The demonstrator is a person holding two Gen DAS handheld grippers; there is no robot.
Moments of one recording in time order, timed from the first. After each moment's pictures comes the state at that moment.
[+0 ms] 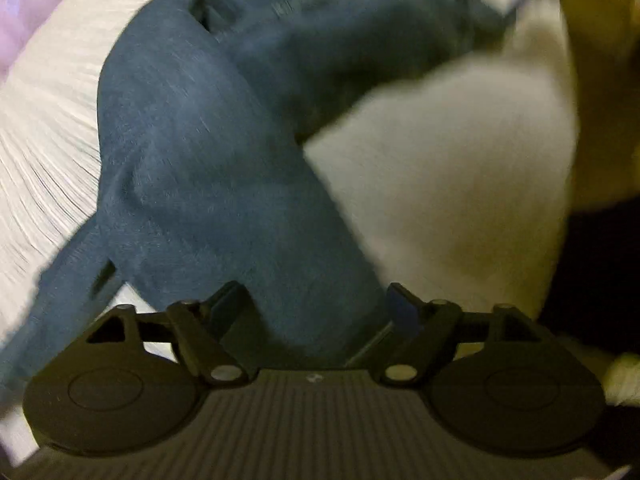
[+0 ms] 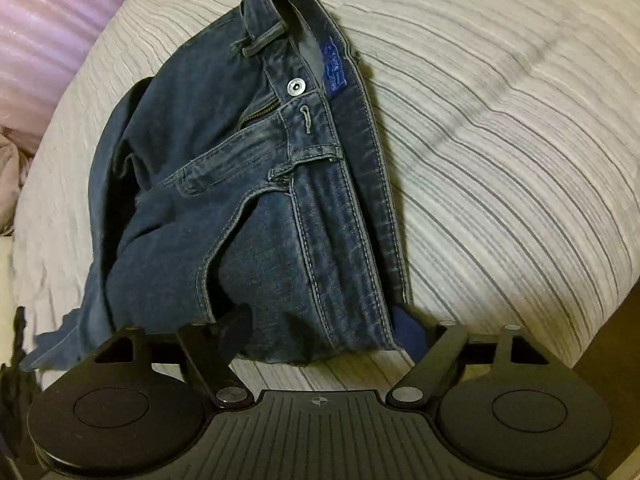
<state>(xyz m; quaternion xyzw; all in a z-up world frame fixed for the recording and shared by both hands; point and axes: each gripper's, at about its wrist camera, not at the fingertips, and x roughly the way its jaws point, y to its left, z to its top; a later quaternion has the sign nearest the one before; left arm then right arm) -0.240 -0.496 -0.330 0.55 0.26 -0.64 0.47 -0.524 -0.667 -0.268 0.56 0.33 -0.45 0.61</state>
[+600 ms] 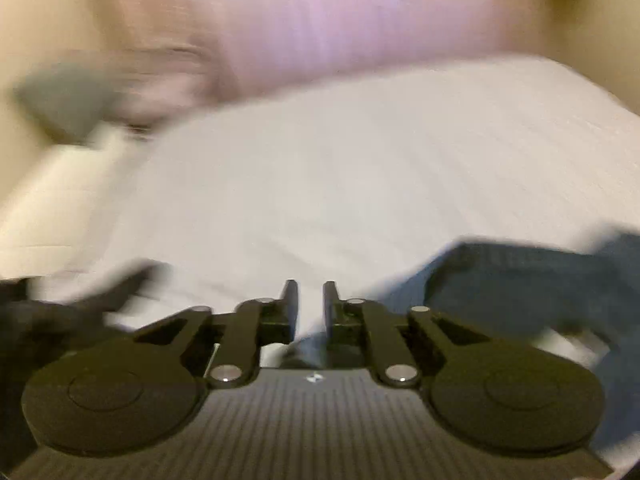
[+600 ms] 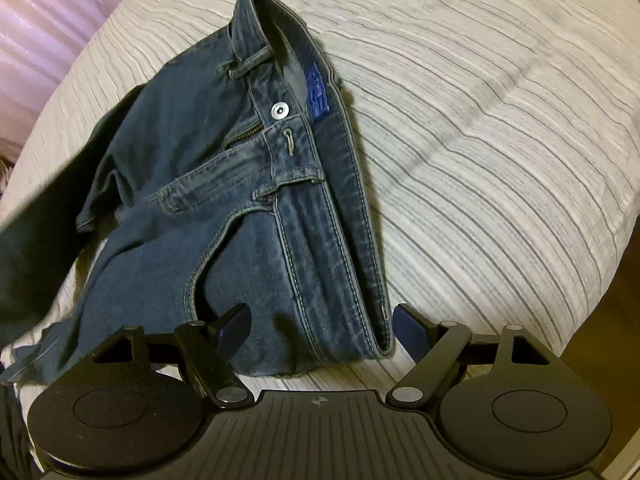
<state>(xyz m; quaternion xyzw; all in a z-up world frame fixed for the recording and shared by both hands) 0.126 -0.555 -0.111 0.27 0.27 -0.37 0.85 -0.526 -0.669 -0.259 0.54 0.32 -0.48 0.60</state>
